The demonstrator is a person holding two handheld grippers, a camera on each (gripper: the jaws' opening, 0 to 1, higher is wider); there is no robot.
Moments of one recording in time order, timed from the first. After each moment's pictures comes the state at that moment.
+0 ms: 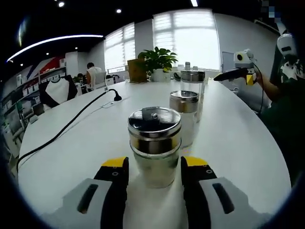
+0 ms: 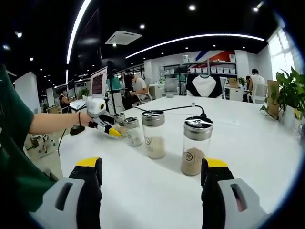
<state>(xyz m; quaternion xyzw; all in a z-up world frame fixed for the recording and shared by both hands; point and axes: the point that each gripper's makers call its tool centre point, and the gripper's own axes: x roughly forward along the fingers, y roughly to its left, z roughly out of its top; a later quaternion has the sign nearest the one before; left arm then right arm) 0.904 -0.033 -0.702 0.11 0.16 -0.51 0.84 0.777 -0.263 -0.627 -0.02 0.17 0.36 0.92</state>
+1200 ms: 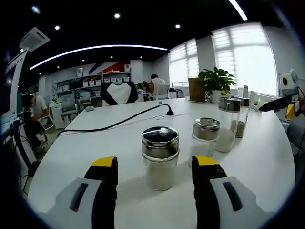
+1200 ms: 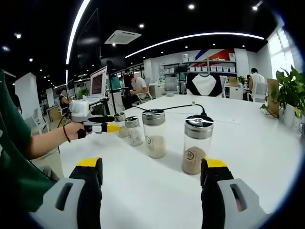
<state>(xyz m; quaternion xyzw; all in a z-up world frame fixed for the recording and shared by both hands) 0.893 -0.010 -0.667 0.02 0.11 -0.23 0.97 0.776 -0.262 -0.629 -0.01 0.18 0.35 0.92</state>
